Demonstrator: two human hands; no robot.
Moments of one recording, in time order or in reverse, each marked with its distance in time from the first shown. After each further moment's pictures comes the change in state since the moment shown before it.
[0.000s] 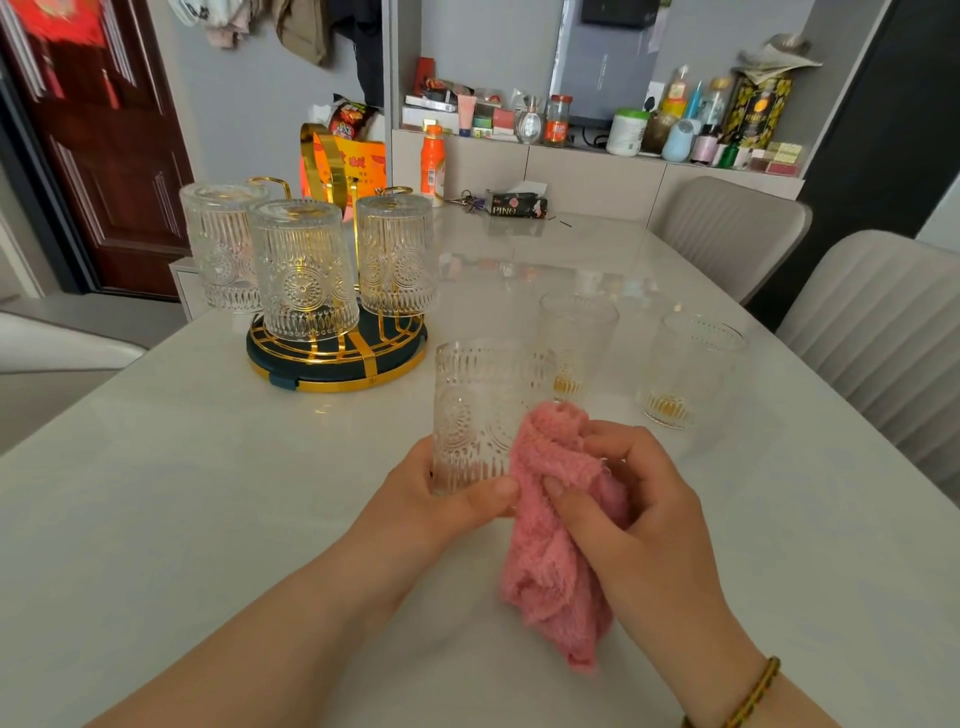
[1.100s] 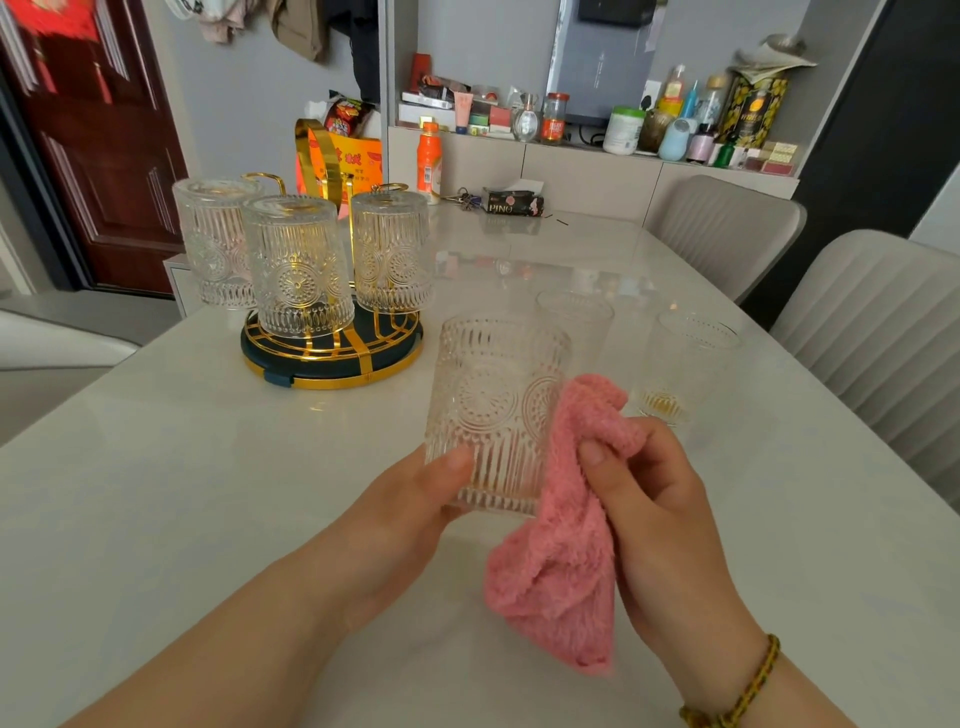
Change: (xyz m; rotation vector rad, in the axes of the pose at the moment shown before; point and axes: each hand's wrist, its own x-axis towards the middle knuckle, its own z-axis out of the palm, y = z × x) left_hand -0.004 0.005 -0.004 -0.035 -0.165 0.042; right_hand 0.005 -0.002 -0.004 0.394 0.009 0.190
